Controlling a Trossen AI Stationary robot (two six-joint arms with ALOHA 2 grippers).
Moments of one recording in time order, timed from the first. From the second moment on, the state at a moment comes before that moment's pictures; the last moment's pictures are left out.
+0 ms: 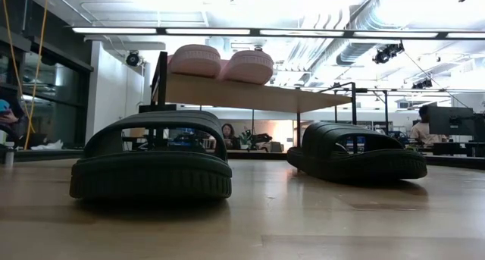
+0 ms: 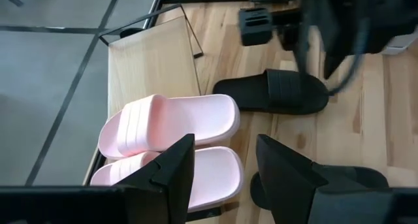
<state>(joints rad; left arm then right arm) -0.21 1.75 2.36 -1.57 -0.54 -0.28 0.26 1.74 1.79 -1.17 0.04 -0.02</state>
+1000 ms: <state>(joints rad) -0.21 1.75 2.36 -1.57 -0.37 -0.30 0.47 1.97 1.78 -1.45 0.42 0.23</state>
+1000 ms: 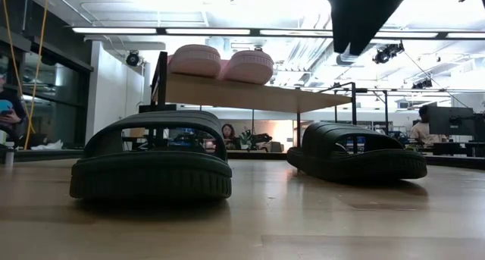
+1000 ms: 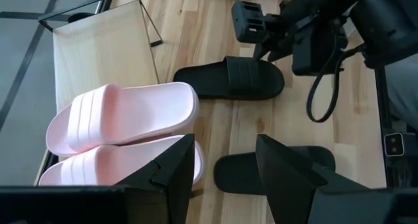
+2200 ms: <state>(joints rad) -0.21 1.75 2.36 -1.57 -0.35 -0.27 0.67 2.05 1.78 -1.33 0.58 0.47</state>
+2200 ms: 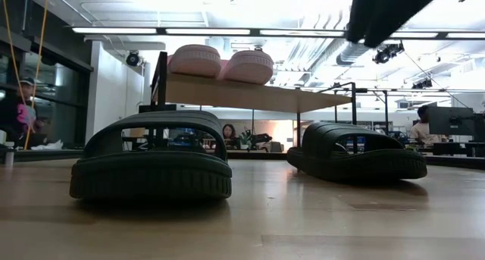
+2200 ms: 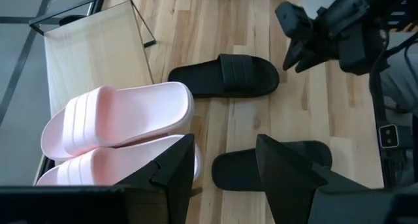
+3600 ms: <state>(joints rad) -0.21 1.75 2.36 -1.57 -0.27 -0.30 0.73 2.09 1.50 -1.29 0.74 0.83</state>
